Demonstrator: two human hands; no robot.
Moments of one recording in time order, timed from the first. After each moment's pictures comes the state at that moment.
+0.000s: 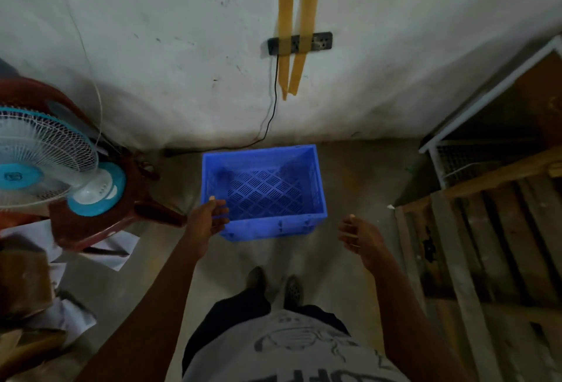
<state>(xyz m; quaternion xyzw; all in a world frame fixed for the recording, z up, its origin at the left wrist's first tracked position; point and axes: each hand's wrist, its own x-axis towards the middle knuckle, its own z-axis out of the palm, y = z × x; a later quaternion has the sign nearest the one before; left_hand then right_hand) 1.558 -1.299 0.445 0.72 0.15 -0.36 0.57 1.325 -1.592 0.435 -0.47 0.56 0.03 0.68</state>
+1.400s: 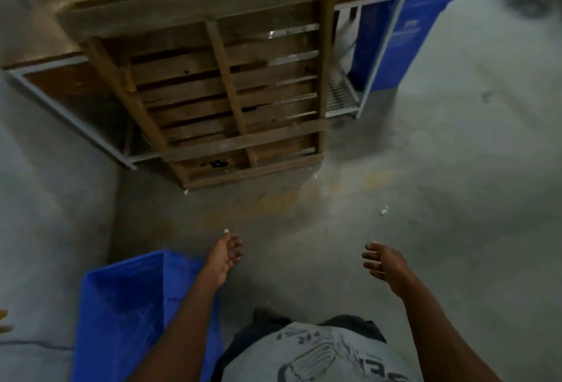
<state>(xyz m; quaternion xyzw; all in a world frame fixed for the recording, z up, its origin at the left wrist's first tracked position) 1.316 -1.344 0.450 0.61 -0.39 -0.69 0.08 1.051 -1.059 0.439 0.13 0.75 -0.45 0.47</state>
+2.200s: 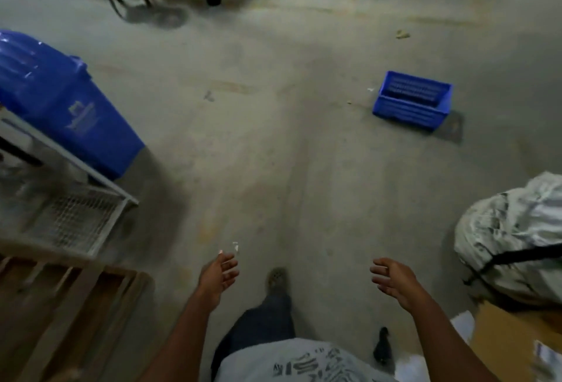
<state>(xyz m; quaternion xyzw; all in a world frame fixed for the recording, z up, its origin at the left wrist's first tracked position) 0.790 -1.059 0.403 0.33 -0.64 -0.61 -0.32 0.918 -0.651 0.416 0.53 0.56 -0.61 0.17</state>
